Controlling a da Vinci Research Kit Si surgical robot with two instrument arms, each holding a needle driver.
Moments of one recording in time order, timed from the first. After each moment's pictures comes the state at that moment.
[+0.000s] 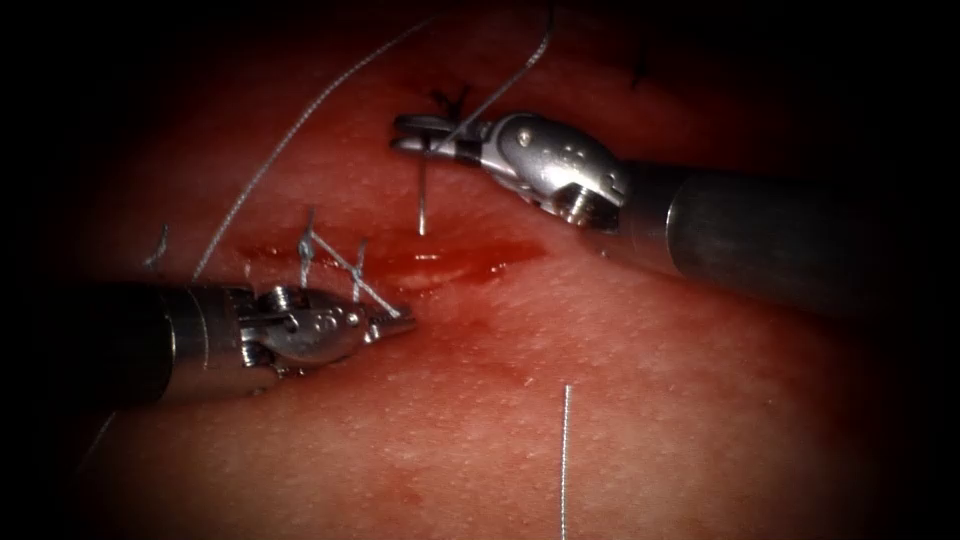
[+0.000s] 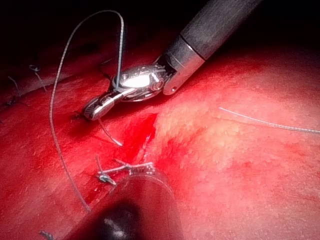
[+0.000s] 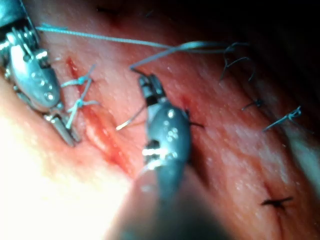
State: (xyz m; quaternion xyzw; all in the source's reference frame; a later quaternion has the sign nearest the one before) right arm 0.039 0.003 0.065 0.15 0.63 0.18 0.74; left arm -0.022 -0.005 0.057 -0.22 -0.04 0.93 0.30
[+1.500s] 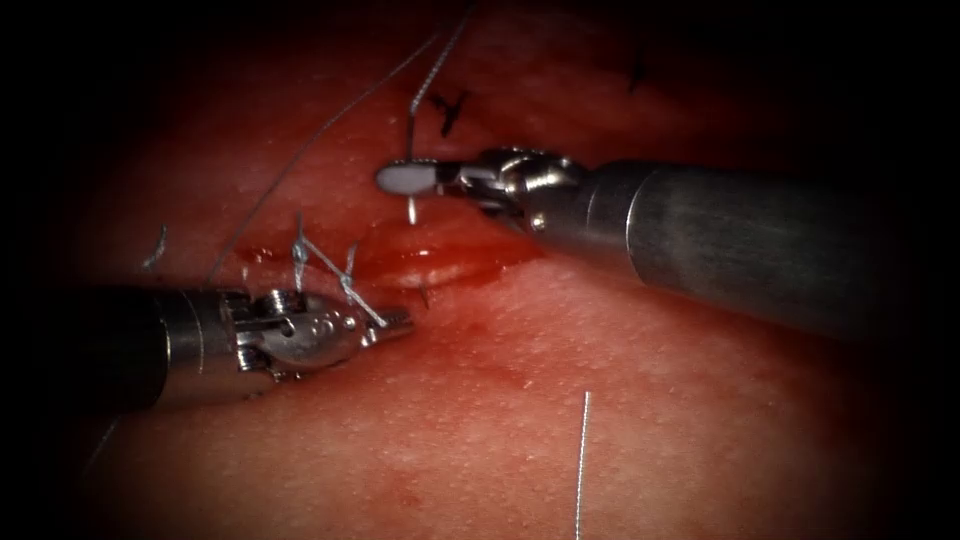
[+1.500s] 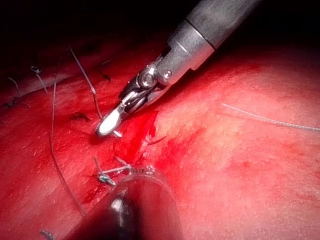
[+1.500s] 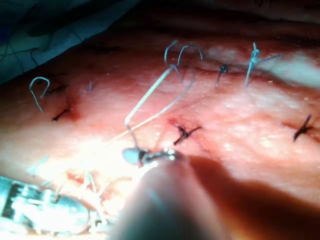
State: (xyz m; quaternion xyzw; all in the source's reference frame) right arm 0.040 -0.002 0.063 0.48 0.45 0.52 0.55; left arm -0.022 -0.005 0.057 -0.22 -0.04 0.93 0.31
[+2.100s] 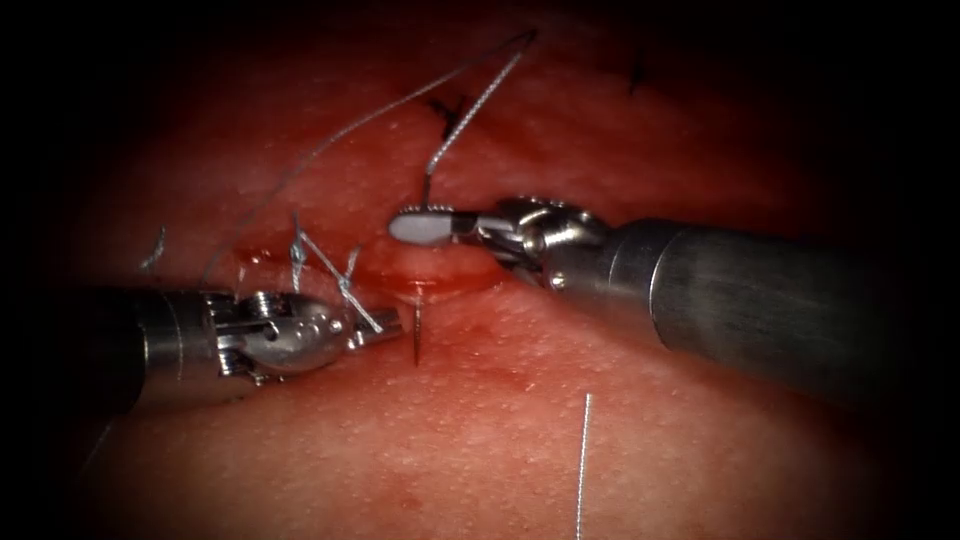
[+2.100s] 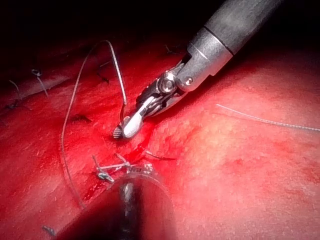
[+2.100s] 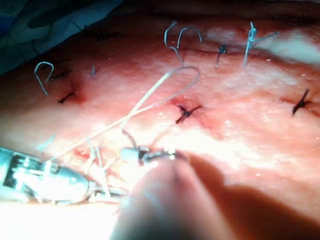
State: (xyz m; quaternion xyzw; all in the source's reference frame) right arm 0.038 -0.004 0.061 0.42 0.51 0.45 0.61; left arm -0.022 -0.003 0.054 -0.25 -0.02 0.93 0.27
